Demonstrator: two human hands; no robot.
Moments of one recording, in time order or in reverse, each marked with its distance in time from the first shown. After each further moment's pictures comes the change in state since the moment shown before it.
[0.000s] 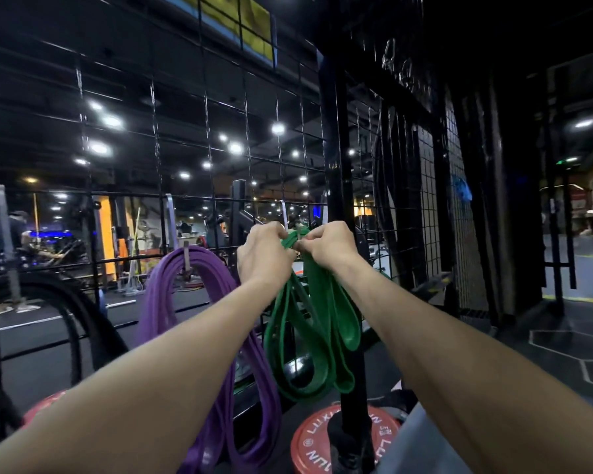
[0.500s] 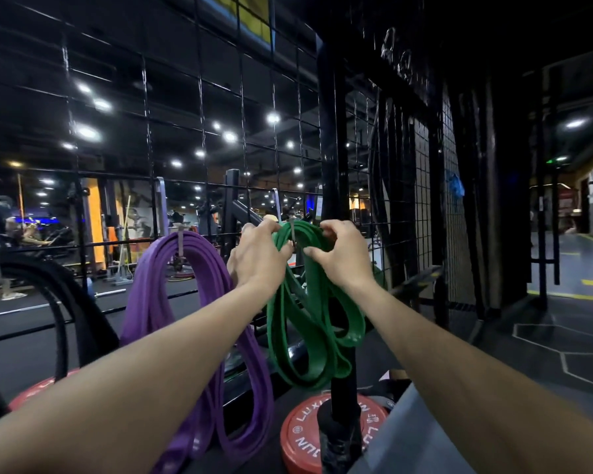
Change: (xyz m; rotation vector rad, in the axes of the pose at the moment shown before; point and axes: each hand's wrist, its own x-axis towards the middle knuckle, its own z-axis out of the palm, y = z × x) left_hand -0.019 -0.002 -0.002 -0.002 -0.008 -0.013; right_hand -0.017 0.042 -0.006 -0.182 0.157 -0.219
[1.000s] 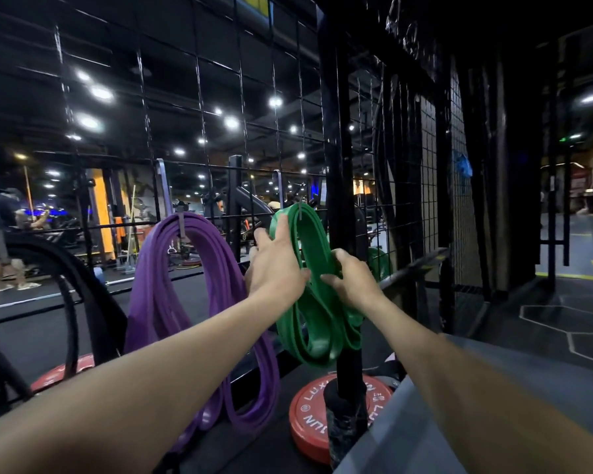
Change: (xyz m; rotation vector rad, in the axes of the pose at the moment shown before) left_hand -0.034 -0.001 0.008 0.082 -0.236 0.007; right_hand -0.033 0.045 0.016 0.009 -0.320 0.117
